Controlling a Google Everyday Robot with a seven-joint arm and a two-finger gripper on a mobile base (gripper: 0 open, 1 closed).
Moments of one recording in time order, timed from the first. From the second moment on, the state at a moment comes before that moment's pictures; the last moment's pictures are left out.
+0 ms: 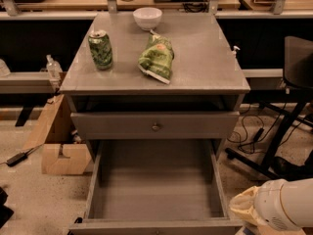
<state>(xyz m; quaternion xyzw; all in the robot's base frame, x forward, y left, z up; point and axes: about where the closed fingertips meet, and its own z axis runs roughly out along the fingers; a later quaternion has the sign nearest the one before) 0.345 -0.218 0.671 -0.47 0.84 0.12 0.24</state>
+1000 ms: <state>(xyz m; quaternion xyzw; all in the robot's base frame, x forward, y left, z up) 0.299 -0.223 0.461 -0.44 0.86 0.16 0.17</state>
